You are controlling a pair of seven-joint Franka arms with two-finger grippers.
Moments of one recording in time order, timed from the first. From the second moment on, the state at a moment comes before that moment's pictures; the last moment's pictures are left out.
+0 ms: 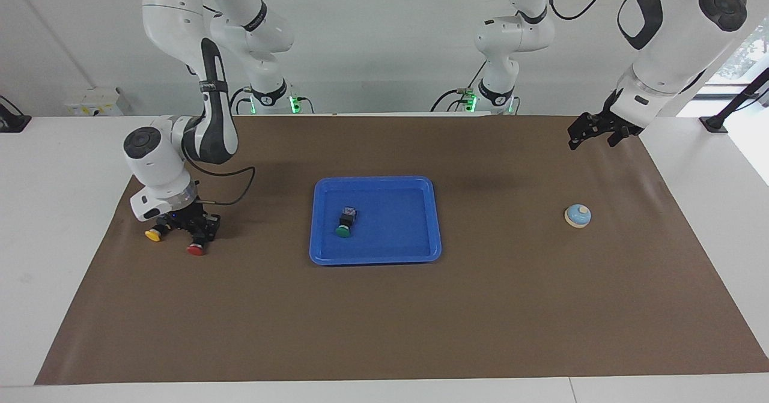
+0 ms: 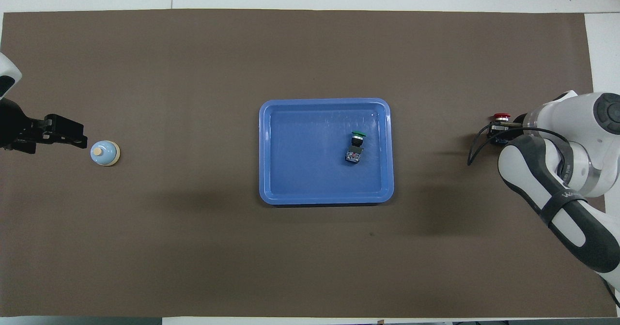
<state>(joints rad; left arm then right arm) 0.03 -0.01 -0.06 -1.71 -0.02 1.58 -0.04 -0.15 0.27 0.00 -2.13 -0.02 2.47 0.05</state>
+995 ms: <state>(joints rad) 0.03 -0.01 -0.06 -1.71 -0.02 1.58 -0.04 0.43 0.27 0.02 -1.80 -0.02 2.07 0.55</state>
